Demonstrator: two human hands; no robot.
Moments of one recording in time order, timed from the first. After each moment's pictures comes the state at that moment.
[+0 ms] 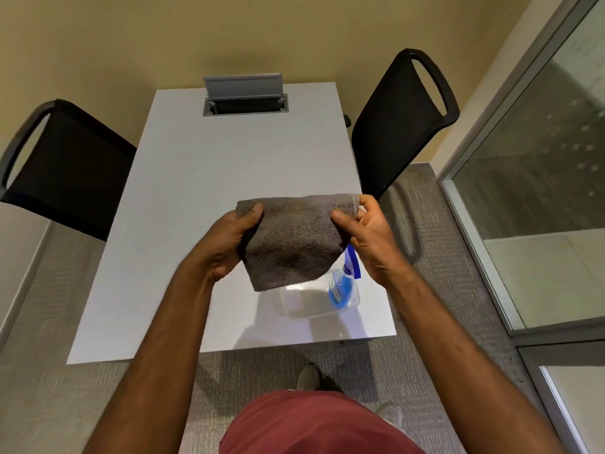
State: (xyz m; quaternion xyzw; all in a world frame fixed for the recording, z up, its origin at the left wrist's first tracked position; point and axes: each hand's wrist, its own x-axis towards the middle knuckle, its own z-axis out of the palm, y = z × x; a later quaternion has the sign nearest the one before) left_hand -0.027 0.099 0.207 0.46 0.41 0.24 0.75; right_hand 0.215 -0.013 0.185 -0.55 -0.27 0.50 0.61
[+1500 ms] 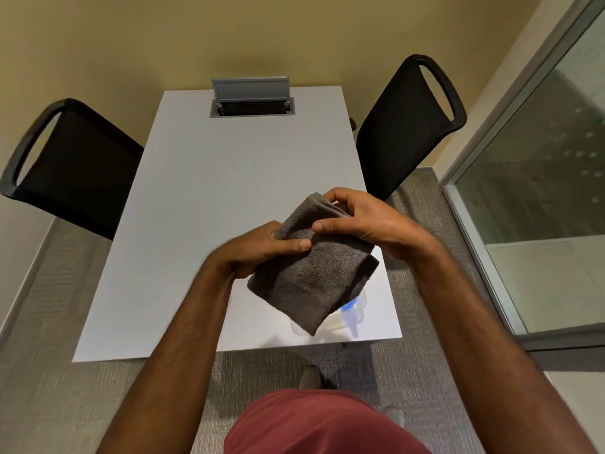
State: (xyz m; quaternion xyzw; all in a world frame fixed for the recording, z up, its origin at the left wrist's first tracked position) left_hand -0.018 0.090 0.219 0.62 0.33 0.05 0.71; right_hand 0.208 0.005 0.262 -0.60 -0.51 0.52 0.34
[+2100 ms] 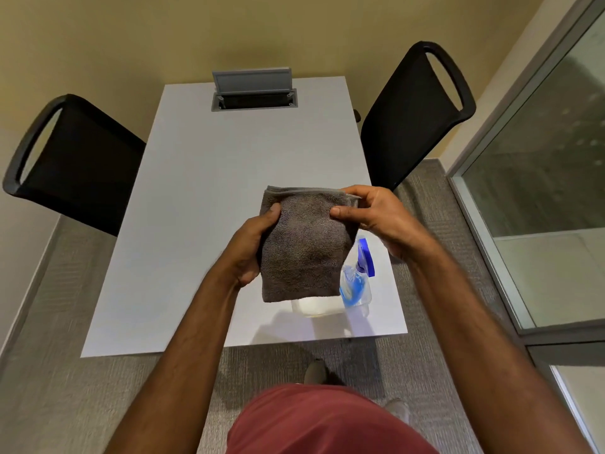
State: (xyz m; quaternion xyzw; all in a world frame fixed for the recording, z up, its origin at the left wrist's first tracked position) left_hand -0.020 0.083 0.200 0.42 0.40 0.24 0.78; right_hand 0.228 0.017 0.208 -0.58 -0.40 0.53 0.47
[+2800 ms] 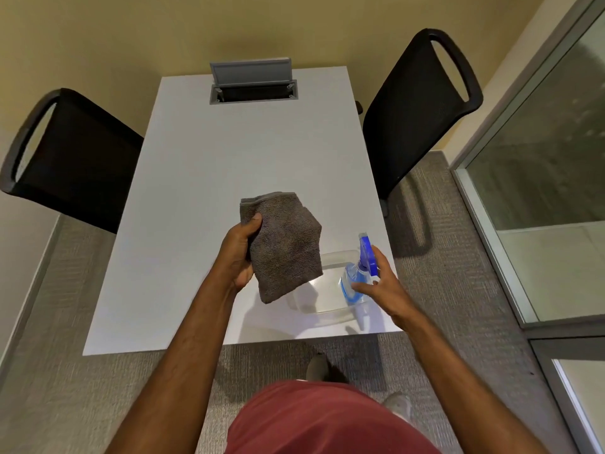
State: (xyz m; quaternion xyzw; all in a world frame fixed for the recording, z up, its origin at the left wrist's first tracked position) left_hand -0.033 0.099 0.155 0.29 0.47 0.33 0.77; right_hand 0.222 -0.072 0.052 -0.71 -0.28 0.51 0.40
